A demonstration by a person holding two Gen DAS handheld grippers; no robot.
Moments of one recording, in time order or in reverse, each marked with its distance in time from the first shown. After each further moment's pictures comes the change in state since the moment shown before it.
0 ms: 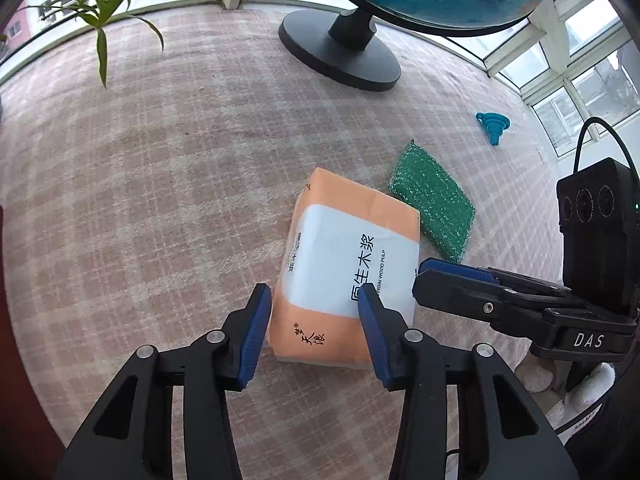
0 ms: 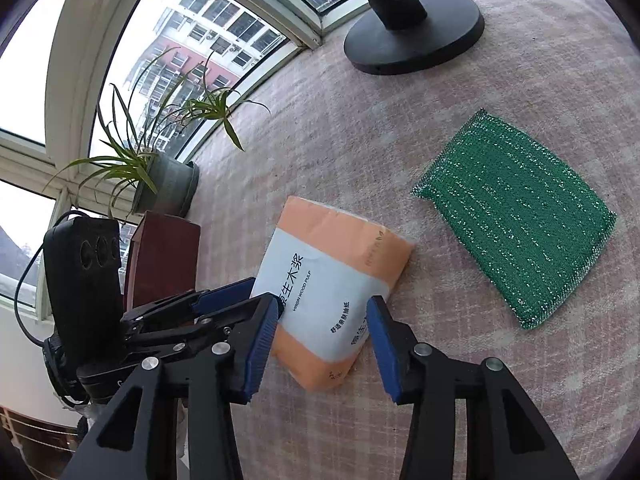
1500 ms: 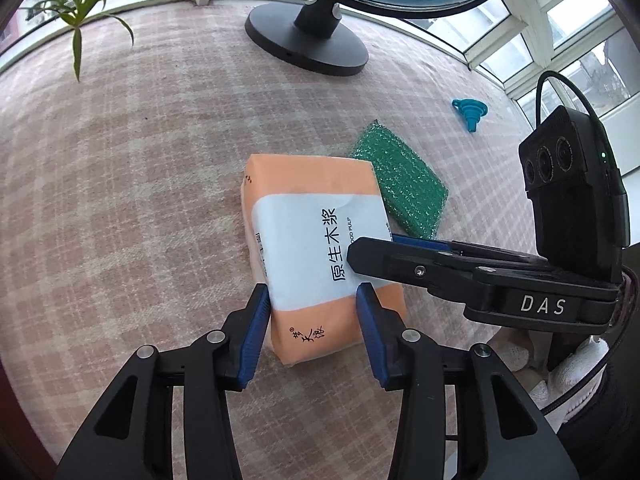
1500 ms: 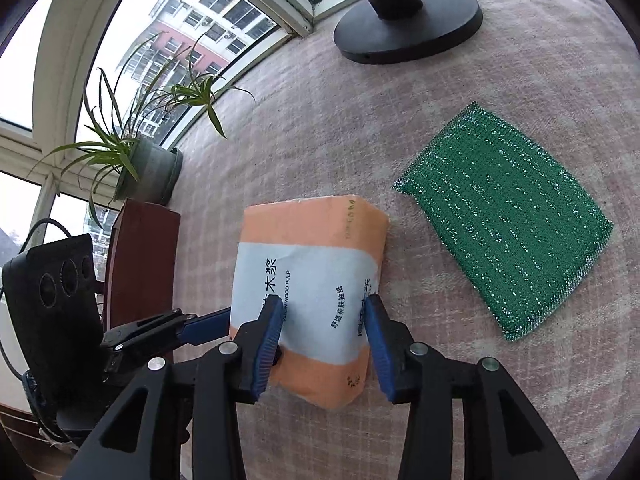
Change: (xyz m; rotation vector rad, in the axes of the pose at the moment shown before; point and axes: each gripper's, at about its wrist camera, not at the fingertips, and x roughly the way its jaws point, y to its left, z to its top) left arm 0.005 -0.028 -0.015 0.033 -0.008 -0.041; right arm 0.005 -0.013 0.002 -0.030 0.035 -0.053
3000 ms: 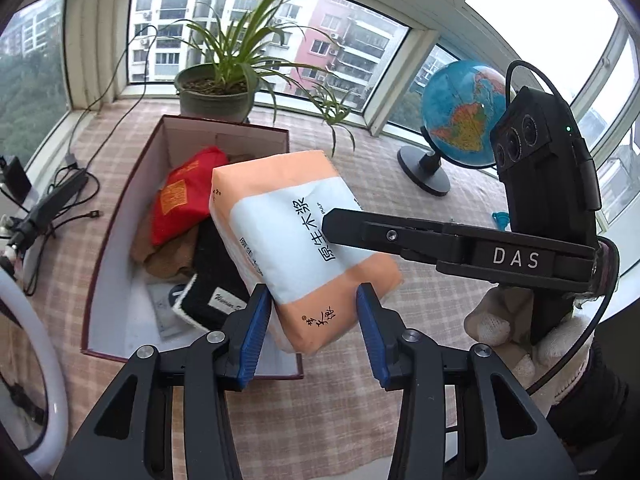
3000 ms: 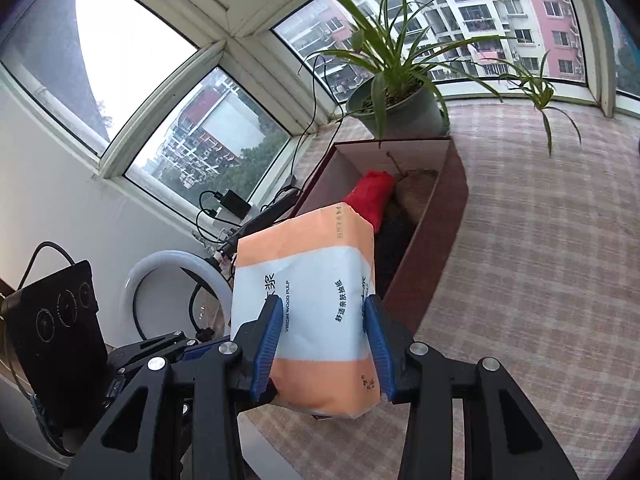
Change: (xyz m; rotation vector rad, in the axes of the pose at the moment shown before) left arm -0.263 0.117 -0.171 -0.233 -0.405 0.206; right arm 0.046 0.322 -0.083 -0.469 0.032 0.234
